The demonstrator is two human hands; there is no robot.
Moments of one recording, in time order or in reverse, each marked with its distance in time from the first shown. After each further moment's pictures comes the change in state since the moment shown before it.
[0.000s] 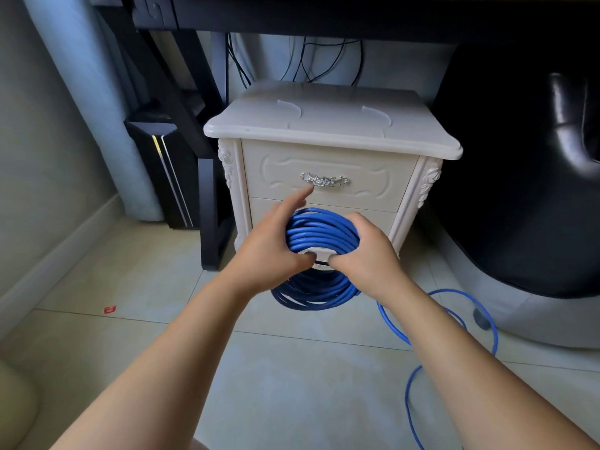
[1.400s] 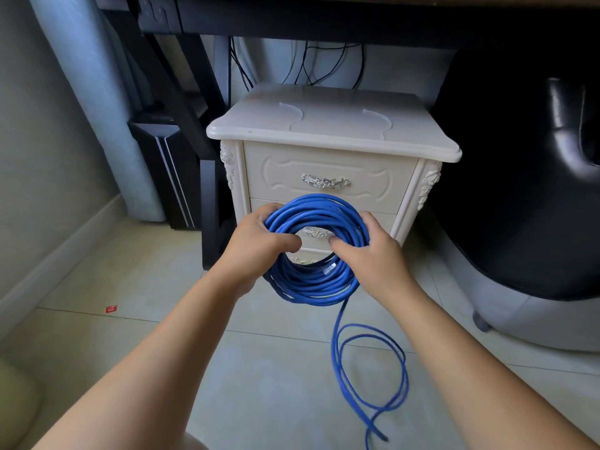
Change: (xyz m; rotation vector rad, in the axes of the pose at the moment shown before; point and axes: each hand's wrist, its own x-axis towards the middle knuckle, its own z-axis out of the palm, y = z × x) left_hand 0.001 -0.004 -0.008 -0.388 0.126 -0.286; right_hand -0.005 0.006 -0.003 0.057 0.123 0.030
